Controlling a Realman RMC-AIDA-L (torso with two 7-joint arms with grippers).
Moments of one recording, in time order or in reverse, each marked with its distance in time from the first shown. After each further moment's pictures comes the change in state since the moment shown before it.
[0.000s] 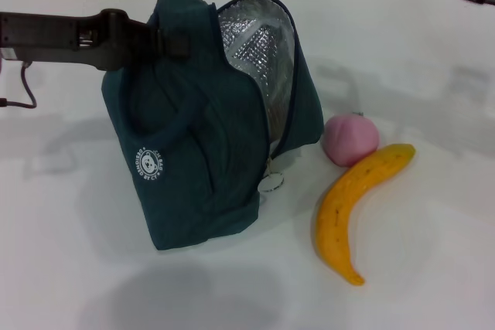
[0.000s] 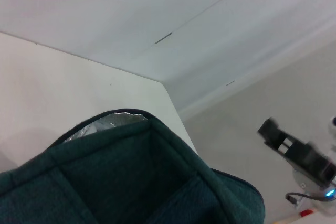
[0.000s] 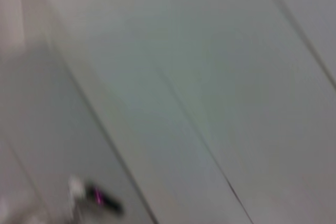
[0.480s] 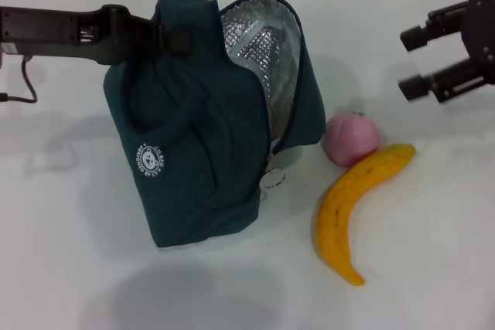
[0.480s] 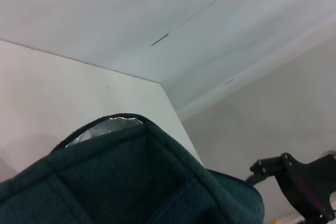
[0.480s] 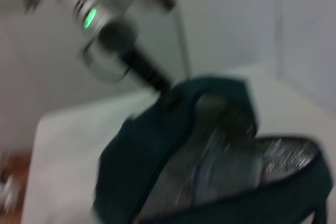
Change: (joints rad) left arm -0.009 0.003 0.000 0.001 0.000 -0.001 0.015; right arm 0.151 -0.094 -0.043 -0.409 -0.549 -0.283 0.083
